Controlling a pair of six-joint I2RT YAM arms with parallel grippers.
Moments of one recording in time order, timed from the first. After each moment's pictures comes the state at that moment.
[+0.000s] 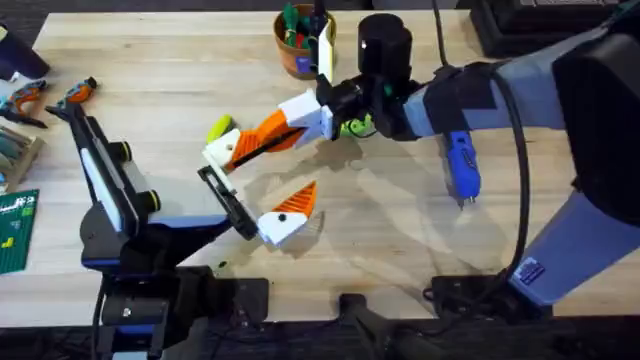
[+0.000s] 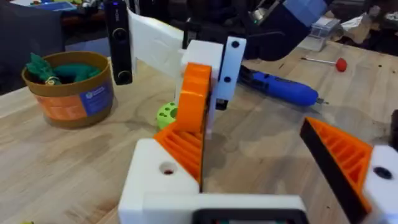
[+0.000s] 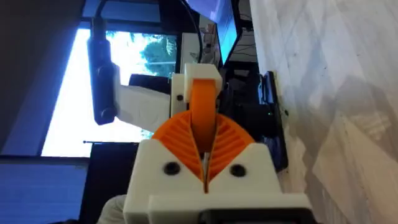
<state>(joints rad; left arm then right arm) 0.03 0.01 0.01 -0.09 0.95 0.02 0.56 1.96 0.99 0.78 -1.45 1.26</state>
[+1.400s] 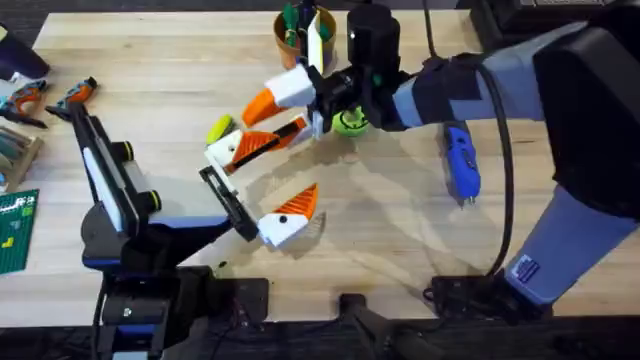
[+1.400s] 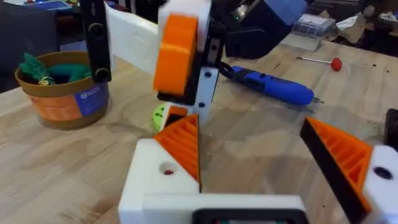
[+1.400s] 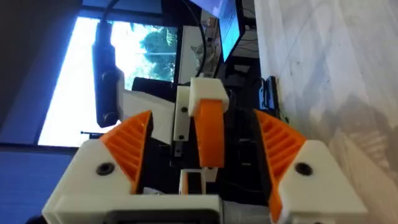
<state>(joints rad) 0.03 0.01 0.01 -0.09 0.96 0.01 0.57 2.01 1.08 0.74 -1.48 1.25</state>
